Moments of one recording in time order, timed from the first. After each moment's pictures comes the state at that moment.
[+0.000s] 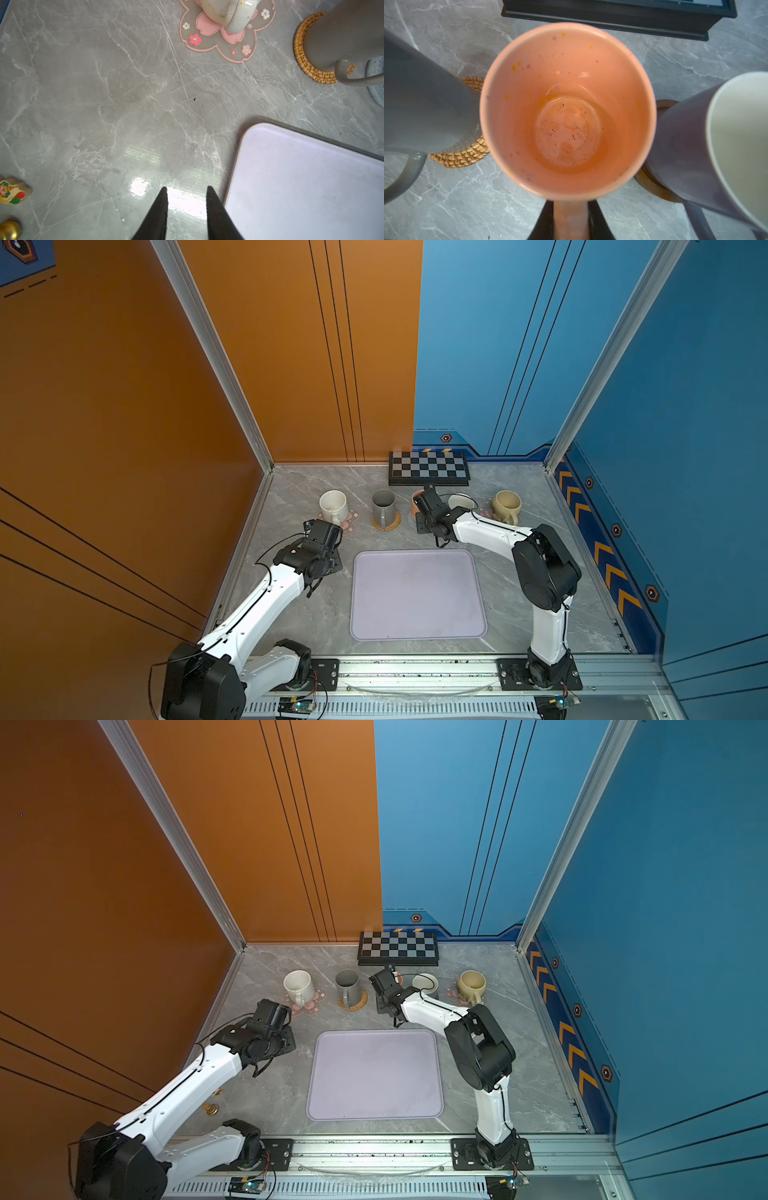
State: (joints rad) left arm -0.33 1.11 0.81 -0.80 -0.25 -0.64; right arm 0.64 1.96 1.38 -0.35 0.33 0.42
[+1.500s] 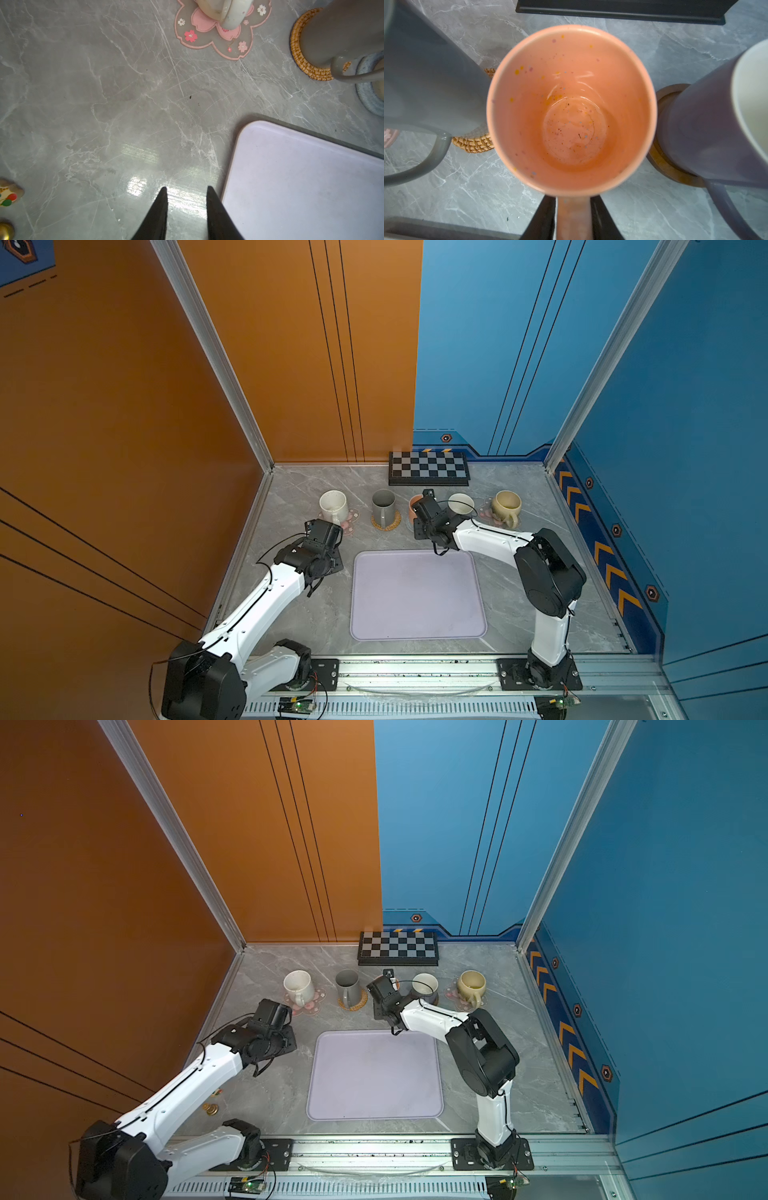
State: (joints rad) left arm -0.33 1.12 0.81 -0.80 -0.23 -0.64; right arm 0.68 1.91 1.29 -0.28 0.32 0.48
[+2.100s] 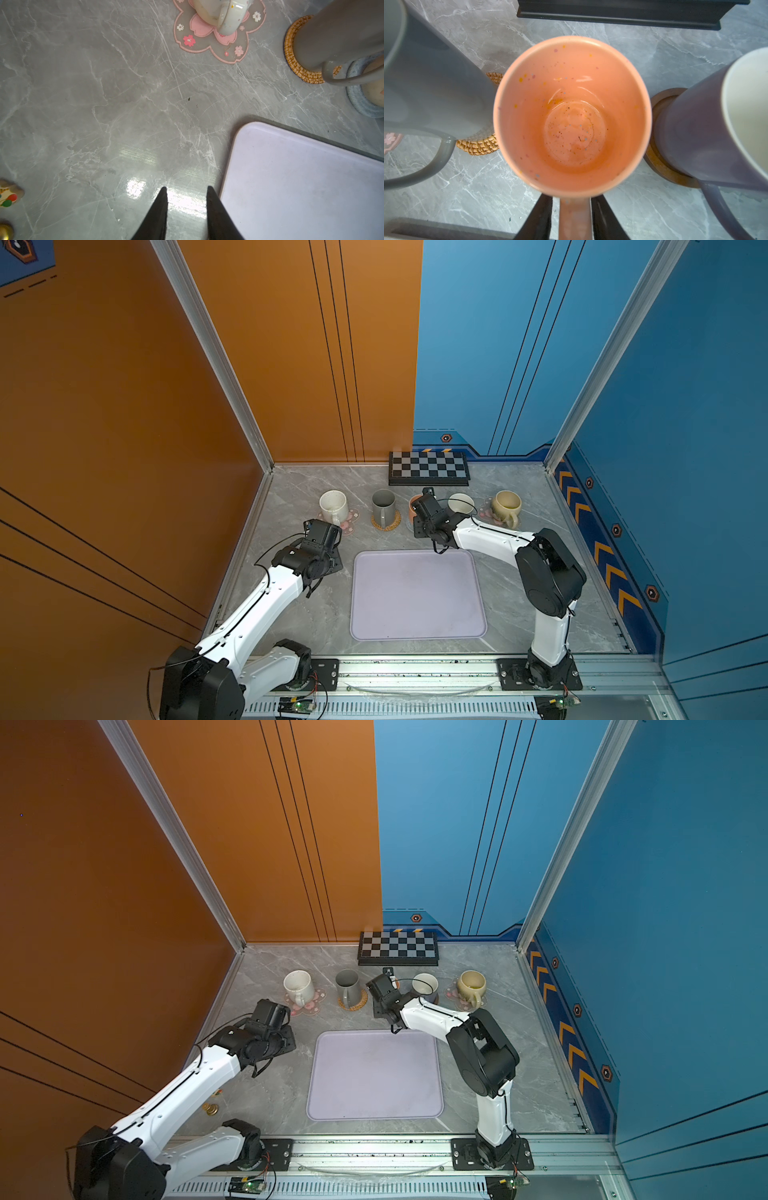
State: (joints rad) left arm -0.33 1.10 0.81 -0.80 -0.23 -0.64; right arm 0.68 1.91 1.32 -0.30 0.33 0.48
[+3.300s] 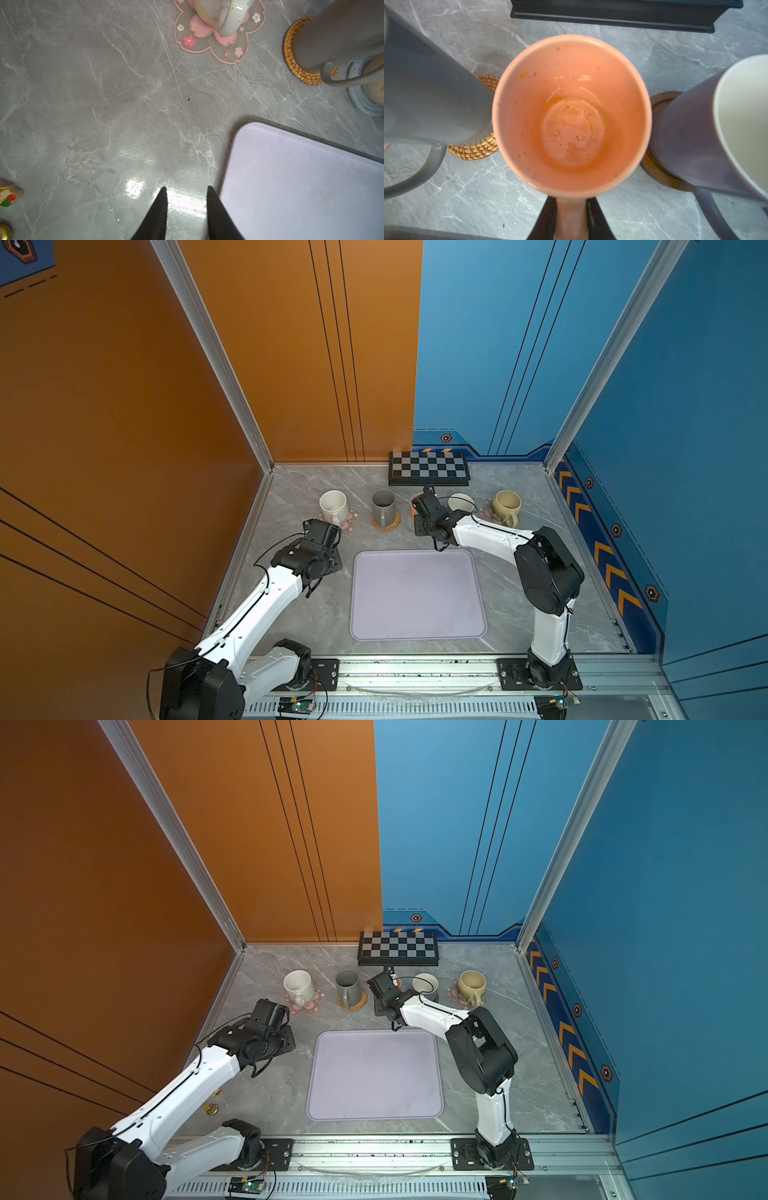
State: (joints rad) left arm -0.33 1.09 0.81 -0.80 -0.22 -0.64; right arm 0.67 1.93 1.35 -0.33 0.33 0.47
